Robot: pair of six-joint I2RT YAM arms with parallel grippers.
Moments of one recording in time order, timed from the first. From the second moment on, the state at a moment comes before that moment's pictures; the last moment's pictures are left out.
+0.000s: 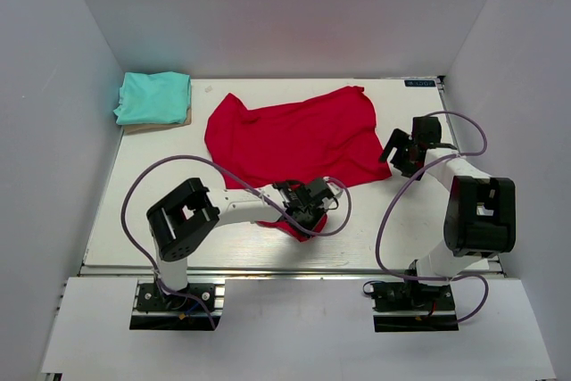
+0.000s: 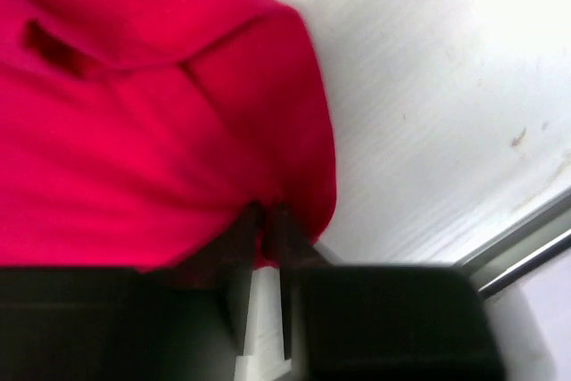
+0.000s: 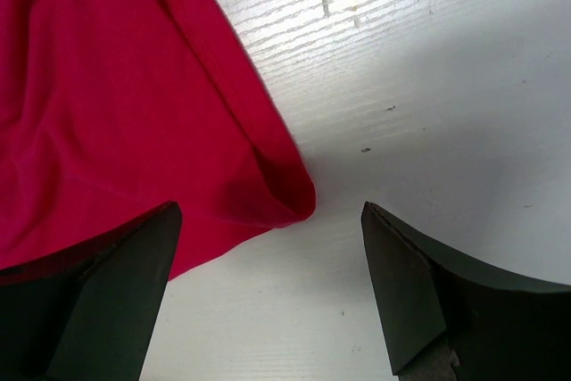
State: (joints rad) left arm -1.09 1.84 1.16 -0.46 -0.02 -0.33; right arm -0.02 1.59 0.94 -0.31 -0.07 0.43
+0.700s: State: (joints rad) left arm -1.09 1.57 1.02 -0.61 -0.06 -0.39; right arm -0.01 1.67 0.88 -0.23 -0.16 0.47
